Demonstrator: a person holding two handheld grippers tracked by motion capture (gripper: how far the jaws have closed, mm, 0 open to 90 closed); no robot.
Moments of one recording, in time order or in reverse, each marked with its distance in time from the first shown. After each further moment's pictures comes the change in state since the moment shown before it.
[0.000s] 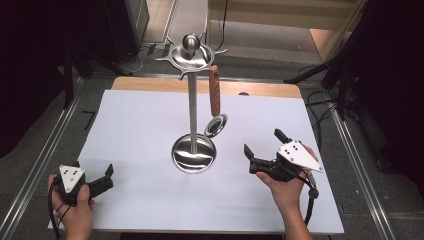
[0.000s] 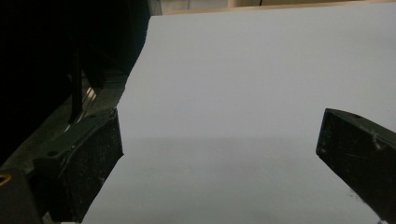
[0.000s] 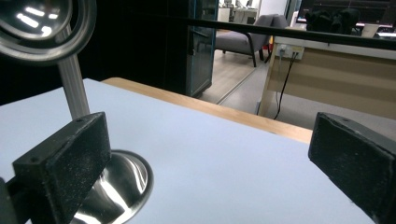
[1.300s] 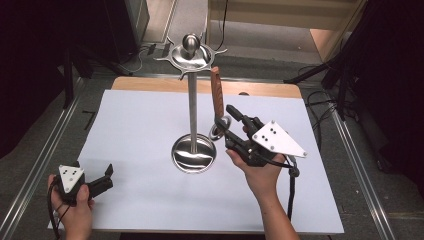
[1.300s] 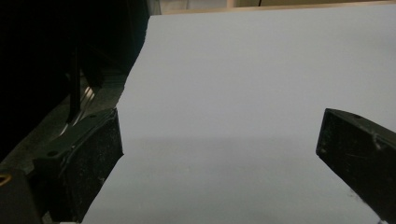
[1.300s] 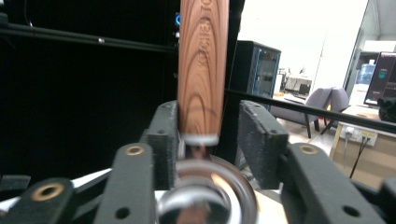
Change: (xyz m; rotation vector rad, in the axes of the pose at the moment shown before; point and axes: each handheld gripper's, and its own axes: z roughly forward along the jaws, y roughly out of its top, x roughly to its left) left arm 0.001 0.000 0.000 -0.002 -0.007 -0.010; right arm 0.061 0.082 0.022 -0.259 0.252 -0.063
